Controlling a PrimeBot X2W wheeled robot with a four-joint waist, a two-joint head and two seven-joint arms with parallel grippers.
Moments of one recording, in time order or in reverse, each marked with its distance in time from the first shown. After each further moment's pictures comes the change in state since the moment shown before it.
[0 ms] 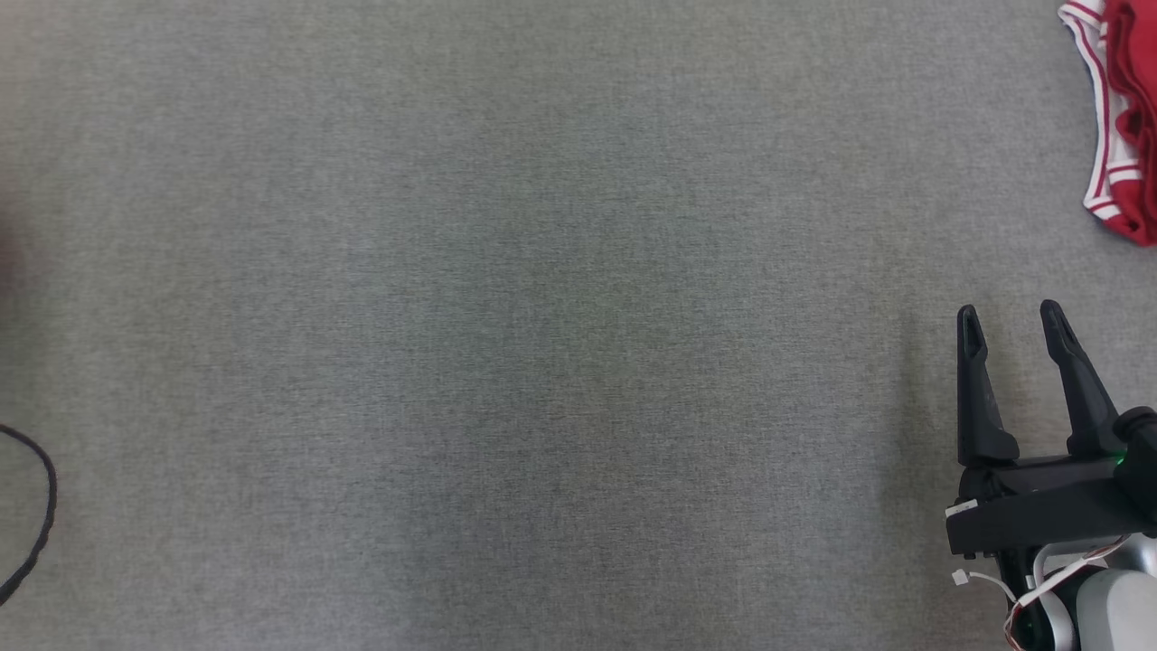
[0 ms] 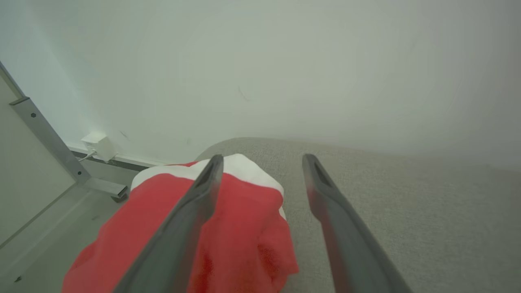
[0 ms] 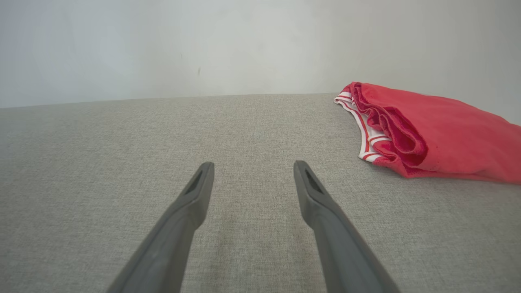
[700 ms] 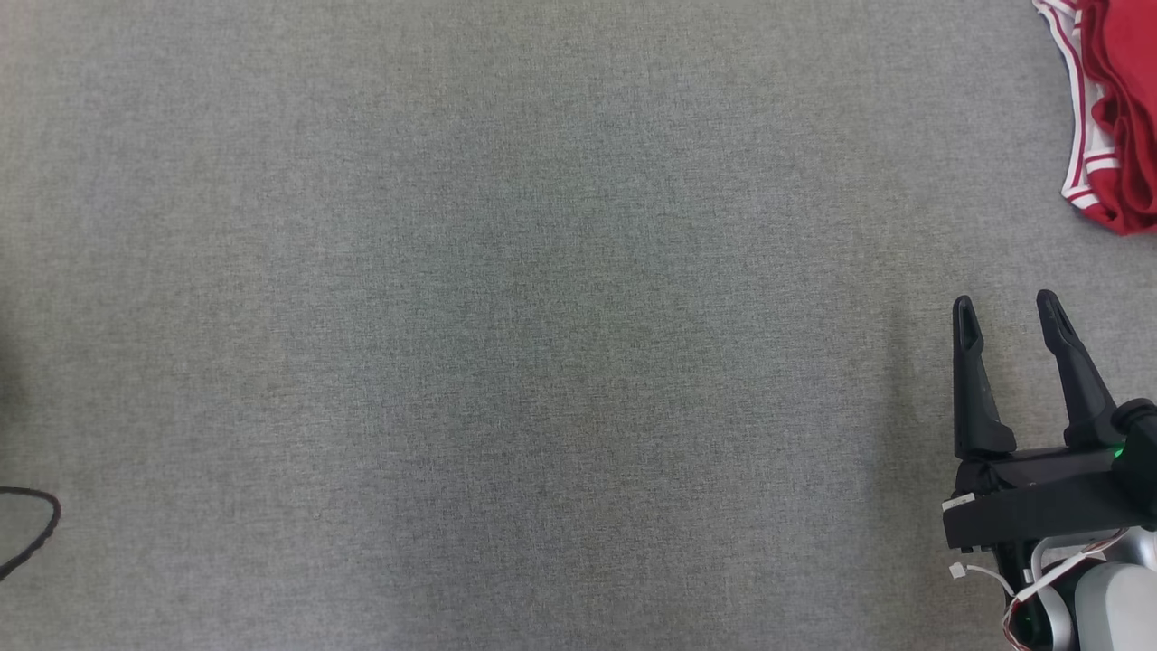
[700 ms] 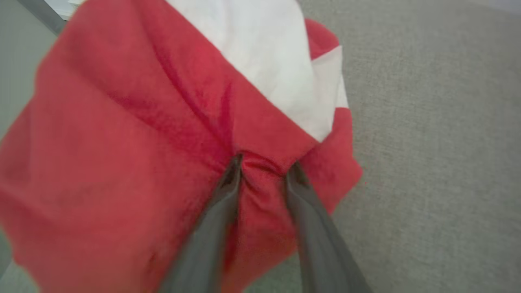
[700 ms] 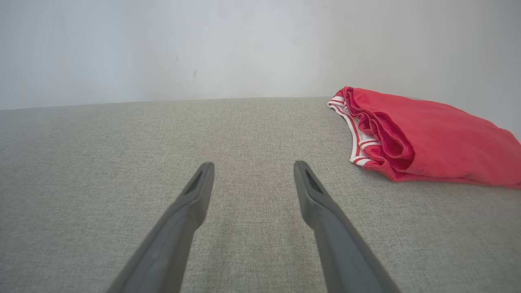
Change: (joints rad) left arm -0.097 0.049 -0.049 0.386 -0.014 0.019 0.248; right arm -0.012 0.000 0.009 -0.013 -0.001 0.000 0.011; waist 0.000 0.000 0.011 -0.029
